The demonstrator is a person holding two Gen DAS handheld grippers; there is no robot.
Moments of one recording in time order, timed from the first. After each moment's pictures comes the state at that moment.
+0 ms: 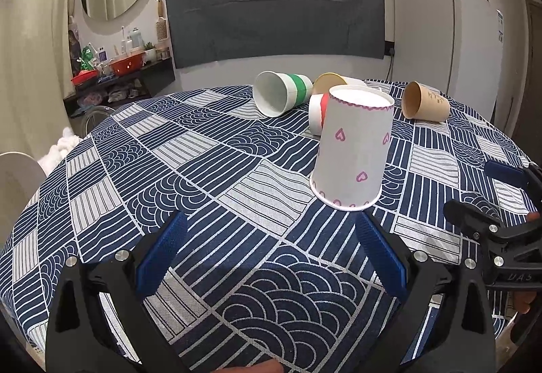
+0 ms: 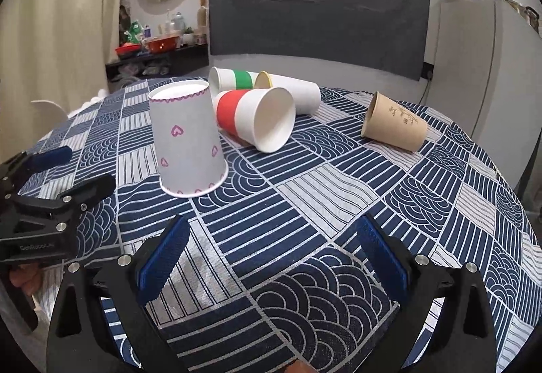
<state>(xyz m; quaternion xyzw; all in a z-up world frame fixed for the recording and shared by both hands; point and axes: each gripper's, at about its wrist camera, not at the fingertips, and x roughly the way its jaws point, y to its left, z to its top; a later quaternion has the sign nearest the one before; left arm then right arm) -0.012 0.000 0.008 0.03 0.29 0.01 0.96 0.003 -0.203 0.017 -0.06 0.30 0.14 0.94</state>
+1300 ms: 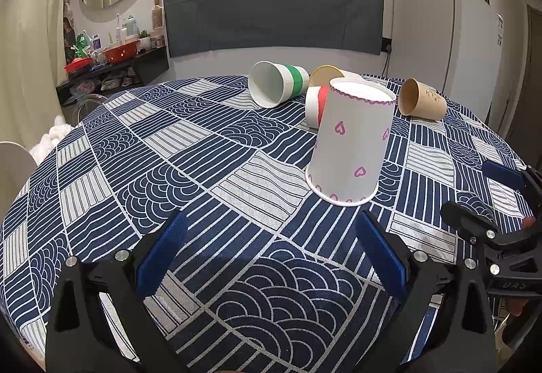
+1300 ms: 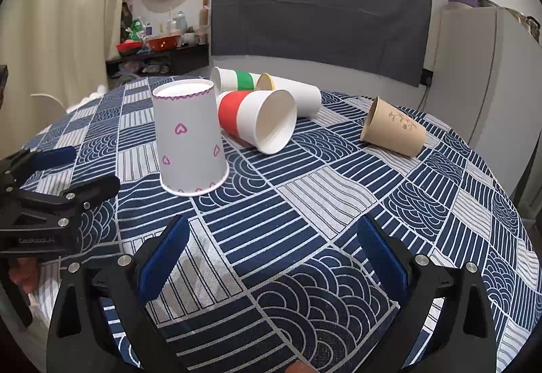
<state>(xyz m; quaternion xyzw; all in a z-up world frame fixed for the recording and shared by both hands) -0.006 0.006 0.005 0.01 0.31 -0.01 0.95 0.000 -0.198 0.017 -0.07 0.29 0.14 0.94</state>
